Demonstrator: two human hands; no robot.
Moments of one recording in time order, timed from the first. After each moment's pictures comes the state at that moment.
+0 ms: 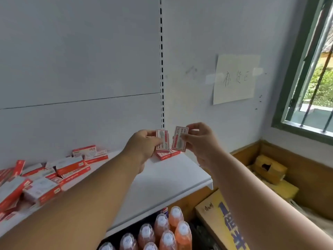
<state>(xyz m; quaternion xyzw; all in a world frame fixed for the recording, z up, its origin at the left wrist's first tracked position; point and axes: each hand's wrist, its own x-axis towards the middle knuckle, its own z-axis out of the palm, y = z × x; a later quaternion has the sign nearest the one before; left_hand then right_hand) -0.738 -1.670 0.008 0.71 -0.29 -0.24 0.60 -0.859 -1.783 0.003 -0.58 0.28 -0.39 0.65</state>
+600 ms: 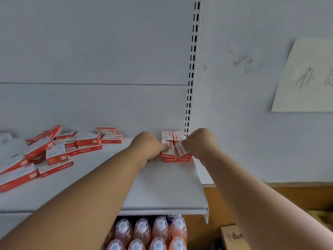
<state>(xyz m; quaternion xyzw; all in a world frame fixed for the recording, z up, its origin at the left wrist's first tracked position) -0.723 -1.727 -0.030 0.87 -0.12 -0.11 0.47 -0.781 -1.879 -0.029 -0.87 0.29 -0.16 0.37</state>
